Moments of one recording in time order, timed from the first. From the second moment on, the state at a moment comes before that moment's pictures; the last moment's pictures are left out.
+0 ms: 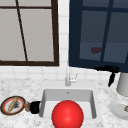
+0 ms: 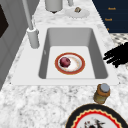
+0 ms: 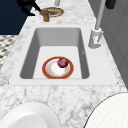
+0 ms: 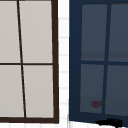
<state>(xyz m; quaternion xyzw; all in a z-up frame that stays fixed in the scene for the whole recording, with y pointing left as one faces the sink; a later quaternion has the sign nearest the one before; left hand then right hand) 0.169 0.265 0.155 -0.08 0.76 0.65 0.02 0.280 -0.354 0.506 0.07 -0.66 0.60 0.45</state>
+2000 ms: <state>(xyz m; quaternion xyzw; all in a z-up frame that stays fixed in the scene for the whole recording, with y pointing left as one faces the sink) 0.169 0.265 0.155 -0.08 0.76 0.65 0.02 0.244 -0.335 0.467 0.17 -0.56 0.62 0.52</state>
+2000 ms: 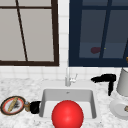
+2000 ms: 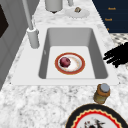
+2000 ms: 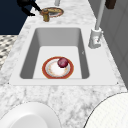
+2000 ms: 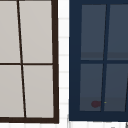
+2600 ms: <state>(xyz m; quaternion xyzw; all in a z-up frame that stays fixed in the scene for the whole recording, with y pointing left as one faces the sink) 0.169 0.265 0.155 -0.08 0.76 0.65 0.02 0.234 -0.312 0.461 0.09 -0.46 0.70 0.55</state>
